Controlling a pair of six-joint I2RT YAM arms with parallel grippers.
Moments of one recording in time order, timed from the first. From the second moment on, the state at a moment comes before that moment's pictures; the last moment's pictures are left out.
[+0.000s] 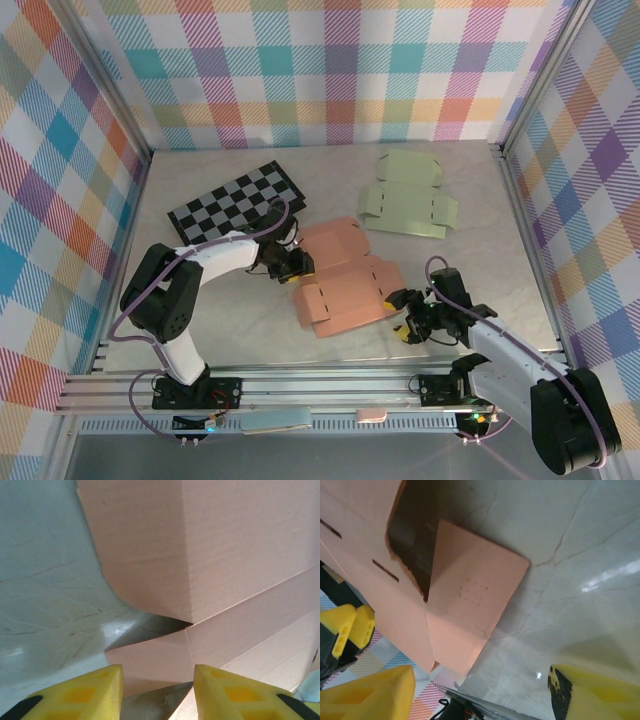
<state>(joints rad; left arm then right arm) -0.53 1.74 1.03 -0.47 0.36 -0.72 0.33 0.93 0.25 -0.28 -0.58 1.38</state>
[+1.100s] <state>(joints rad) -0.57 1.66 1.10 -0.72 0.32 -0.63 0.02 1.09 0.44 -0.37 -0.69 1.11</state>
